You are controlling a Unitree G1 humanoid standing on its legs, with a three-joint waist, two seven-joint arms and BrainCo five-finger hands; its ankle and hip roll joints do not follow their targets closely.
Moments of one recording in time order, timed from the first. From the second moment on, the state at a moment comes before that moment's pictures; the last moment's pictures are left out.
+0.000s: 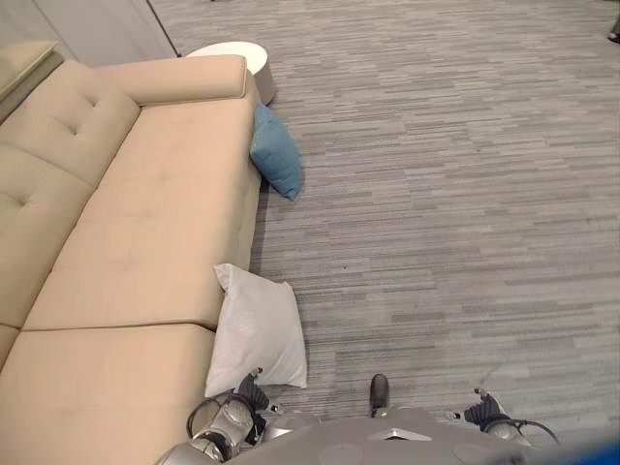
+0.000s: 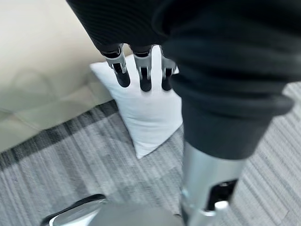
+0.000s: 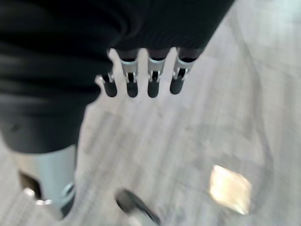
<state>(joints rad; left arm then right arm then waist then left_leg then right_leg) -0.06 0.22 -0.36 1.23 0.10 -0.09 0.18 -0.03 -0.26 0.28 1.27 -0.14 -0.05 -0.28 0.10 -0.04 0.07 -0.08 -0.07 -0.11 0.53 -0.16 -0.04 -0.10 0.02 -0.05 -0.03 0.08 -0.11</state>
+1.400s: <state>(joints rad) -0.08 0.24 -0.39 1.24 0.11 -0.07 0.15 -0.10 -0.28 0.25 1.28 -0.08 -0.07 -0.27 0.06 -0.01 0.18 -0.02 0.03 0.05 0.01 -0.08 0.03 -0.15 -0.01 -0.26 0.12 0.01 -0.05</state>
